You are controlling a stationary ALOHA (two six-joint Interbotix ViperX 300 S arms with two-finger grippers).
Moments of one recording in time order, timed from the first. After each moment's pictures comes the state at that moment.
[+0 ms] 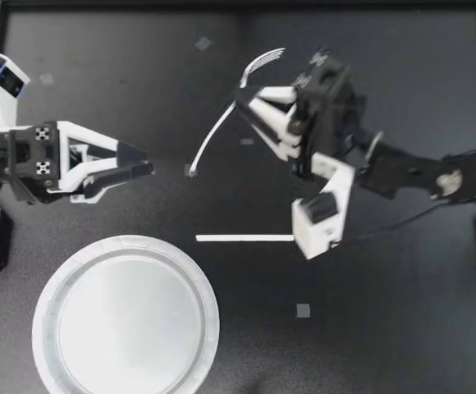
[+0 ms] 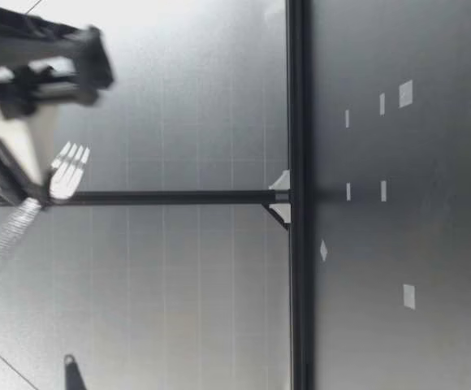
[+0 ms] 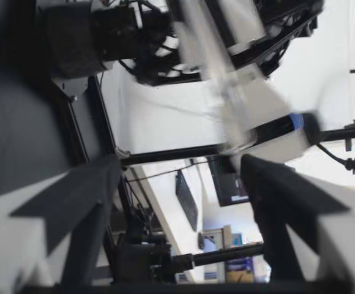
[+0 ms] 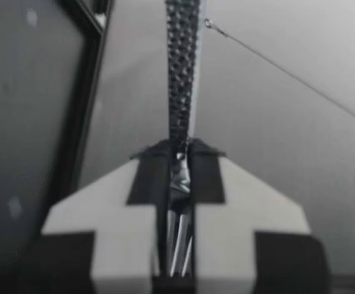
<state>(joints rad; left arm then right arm) 0.02 -0.61 1.02 -0.15 -0.38 -1.27 0.03 -0.15 0.58 -1.95 0.57 0.66</state>
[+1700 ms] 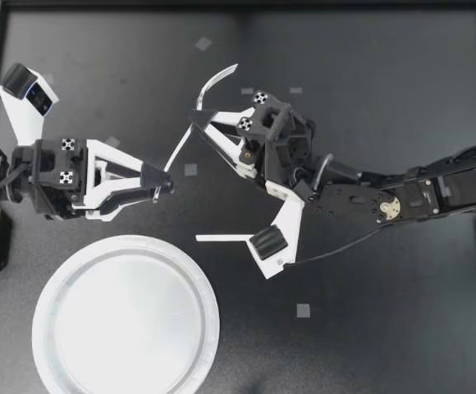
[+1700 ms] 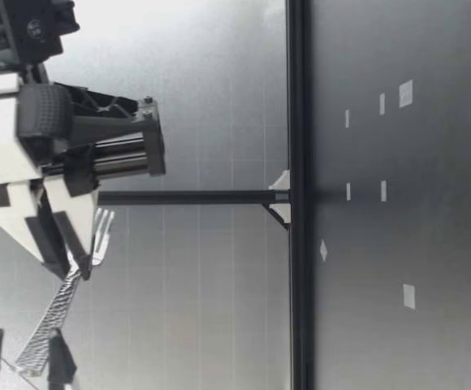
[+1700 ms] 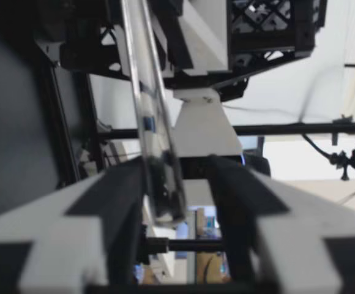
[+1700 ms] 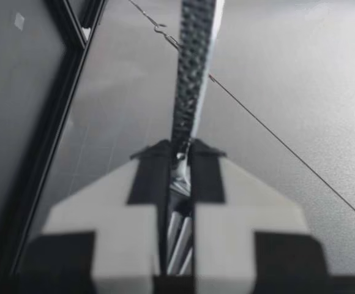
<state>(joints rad) -0.03 -0.52 0.99 -0.11 -0.44 -1.41 0.05 0.01 0.49 -2.11 0.63 0.70</state>
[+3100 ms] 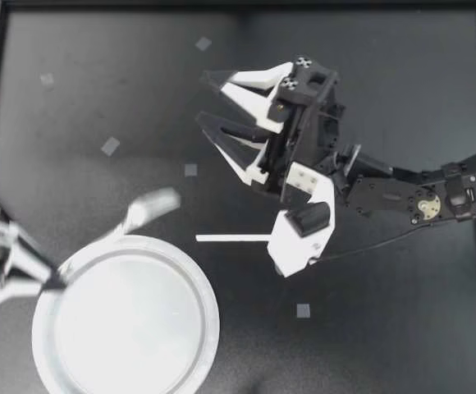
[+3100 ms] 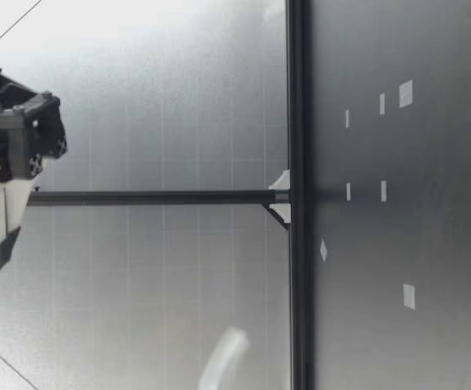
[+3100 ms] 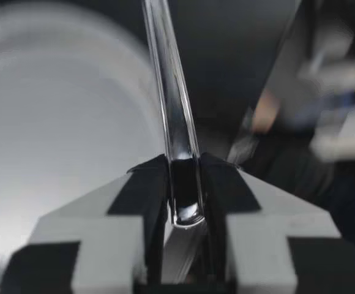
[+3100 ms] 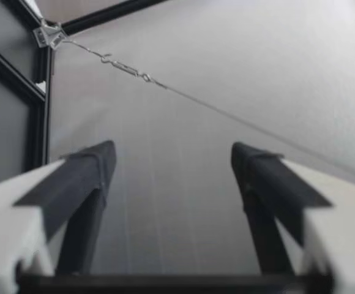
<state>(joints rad) -0.42 -0.87 1.07 0.17 0.47 -1.32 0.09 -0.10 0.47 -2.10 0.69 0.96</state>
